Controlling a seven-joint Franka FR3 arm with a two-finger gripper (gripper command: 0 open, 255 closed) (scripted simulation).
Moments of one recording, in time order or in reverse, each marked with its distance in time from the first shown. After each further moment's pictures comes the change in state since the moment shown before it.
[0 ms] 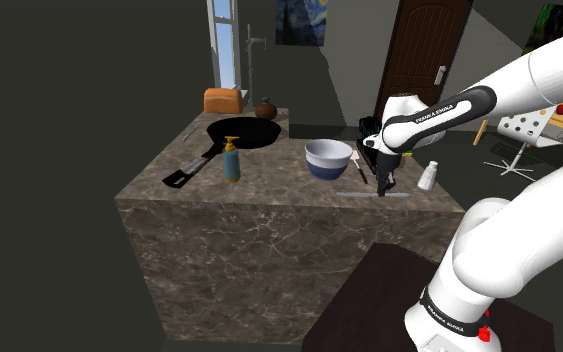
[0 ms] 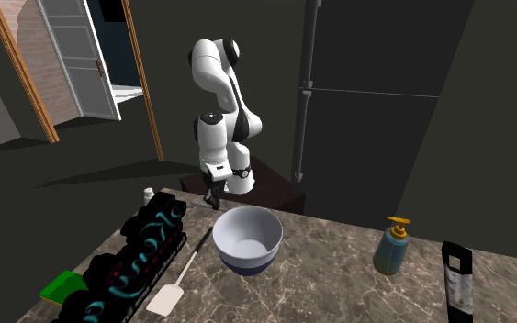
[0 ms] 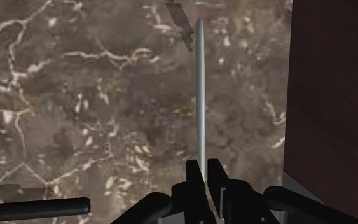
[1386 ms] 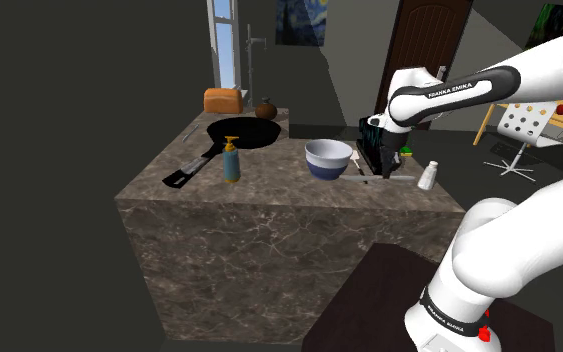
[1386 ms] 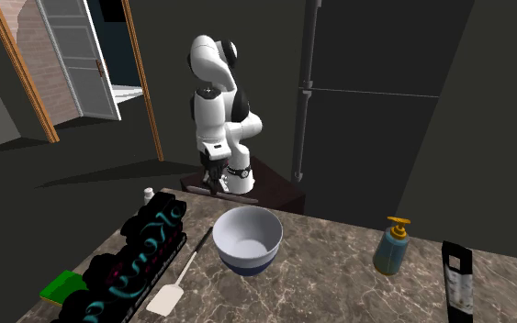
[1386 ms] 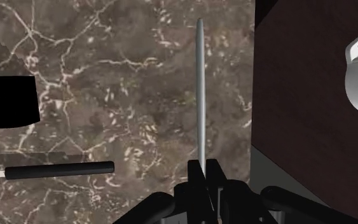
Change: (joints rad) arm -0.011 -0.114 0.077 0.113 0.025 -0.225 -0.002
